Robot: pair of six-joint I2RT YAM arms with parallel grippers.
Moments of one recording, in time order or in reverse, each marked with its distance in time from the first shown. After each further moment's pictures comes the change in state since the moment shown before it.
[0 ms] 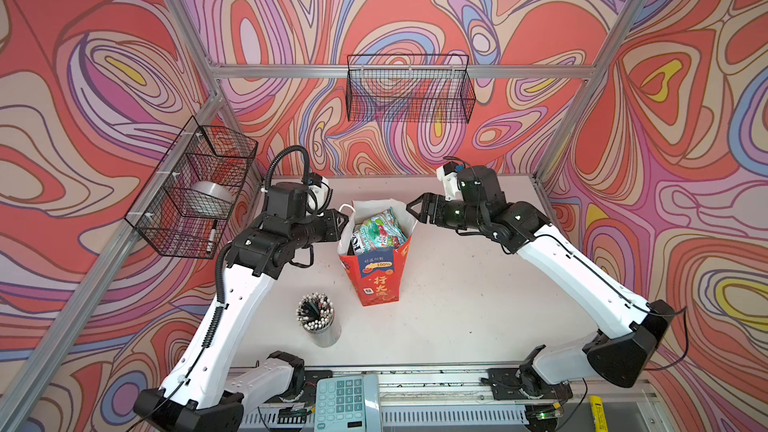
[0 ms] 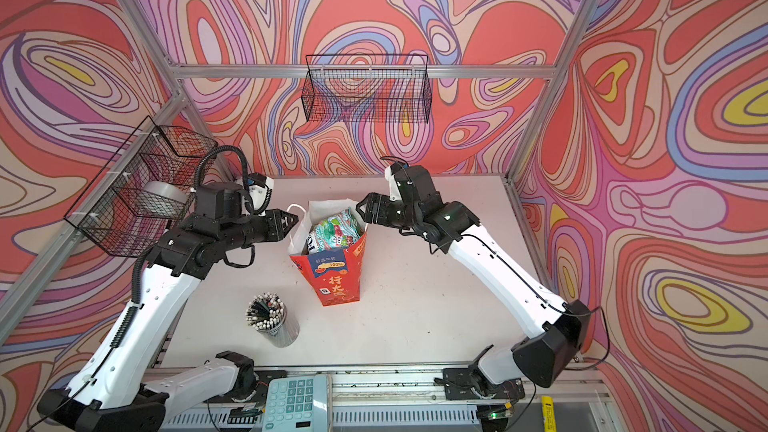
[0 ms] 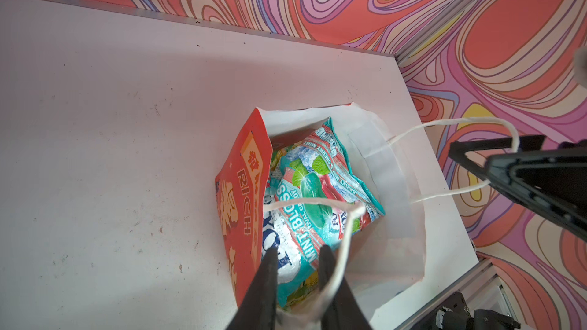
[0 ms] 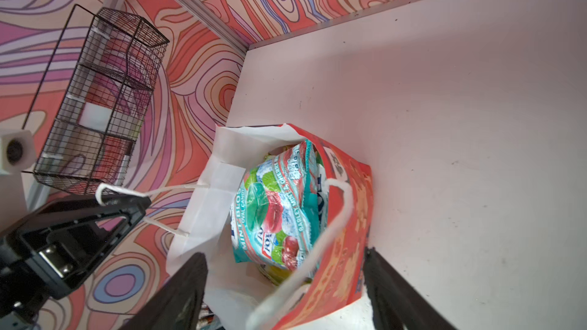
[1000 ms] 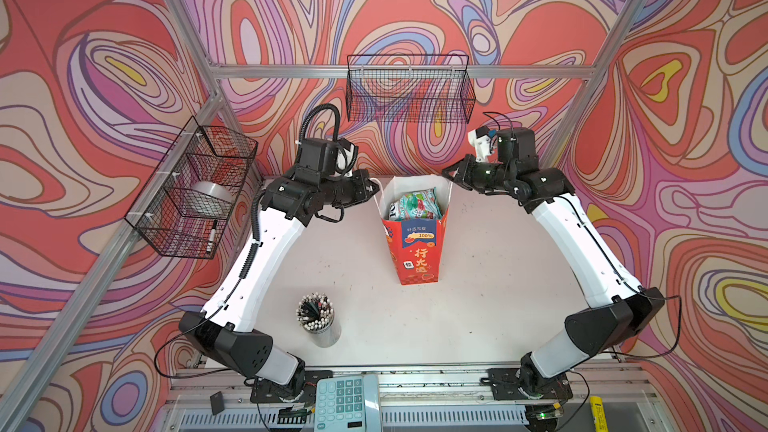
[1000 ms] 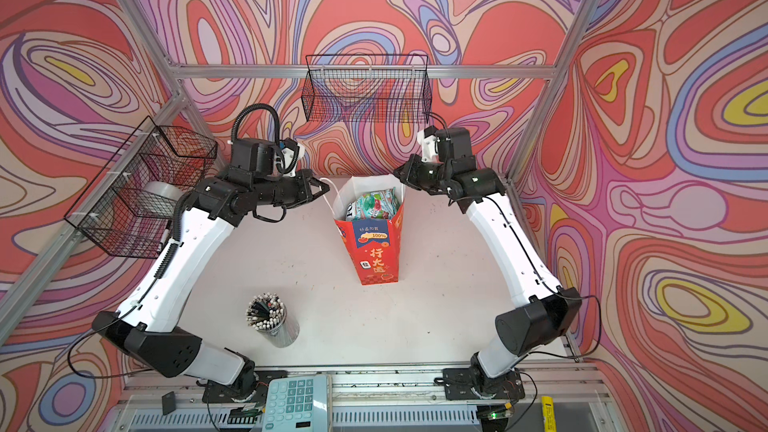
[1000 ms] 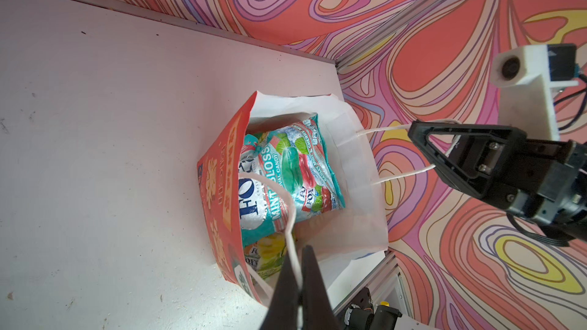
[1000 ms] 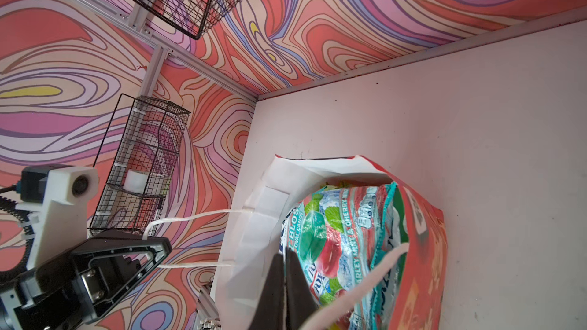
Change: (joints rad) left arm -0.093 0.370 0.391 0.003 0.136 -0.224; right arm -0.315 0.131 0.270 -0.097 -0.256 -0.048
